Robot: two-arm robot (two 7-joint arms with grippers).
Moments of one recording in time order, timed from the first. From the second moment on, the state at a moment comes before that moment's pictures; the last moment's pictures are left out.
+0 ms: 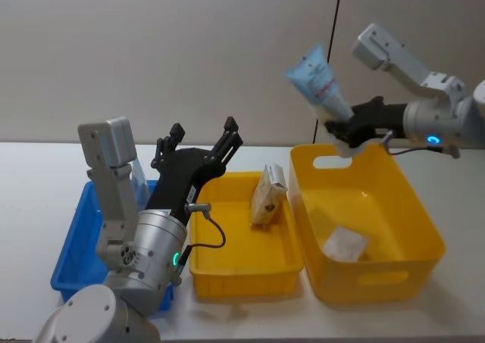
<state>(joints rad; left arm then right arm) -0.24 -0.13 0.31 -1.60 -0.34 -0.03 -0.07 0.97 0.50 -0.59 -1.09 0.18 0.48 0.67</state>
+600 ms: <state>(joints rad) -0.24 -0.13 0.31 -1.60 -0.34 -0.03 -0.07 1.19 0.41 -0.65 -0.63 0.10 0.54 0.73</state>
